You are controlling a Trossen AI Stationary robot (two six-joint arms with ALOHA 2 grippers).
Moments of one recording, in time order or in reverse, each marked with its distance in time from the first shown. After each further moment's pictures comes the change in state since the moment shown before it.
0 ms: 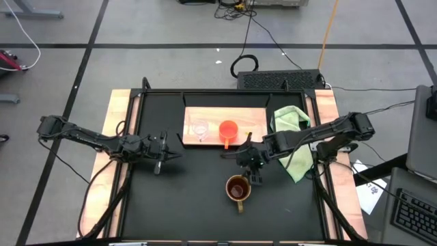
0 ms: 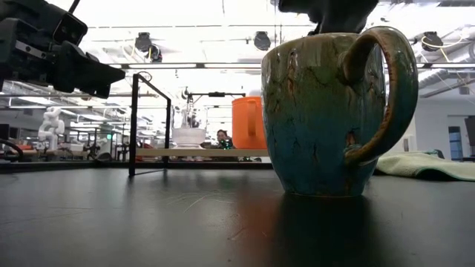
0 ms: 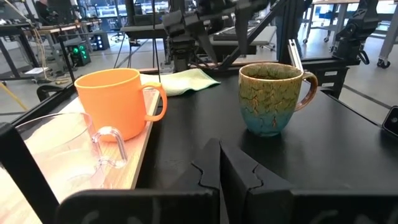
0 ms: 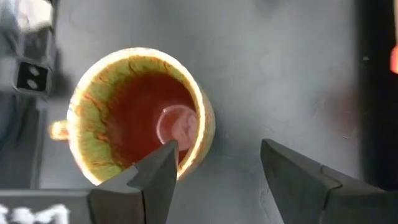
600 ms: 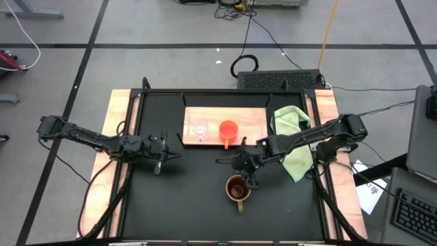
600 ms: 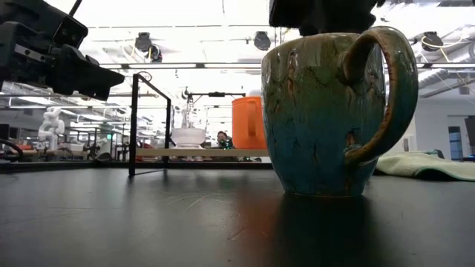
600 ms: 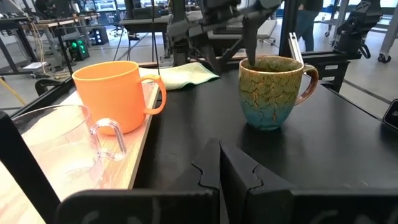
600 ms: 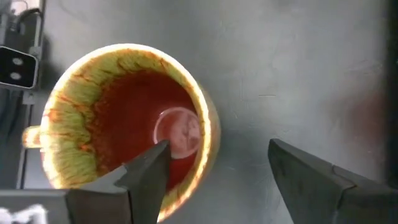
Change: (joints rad) left arm 0.000 0.000 0.000 -0.024 0.000 -0.002; right arm 0.002 0.088 0.000 0.056 -0.021 -0.043
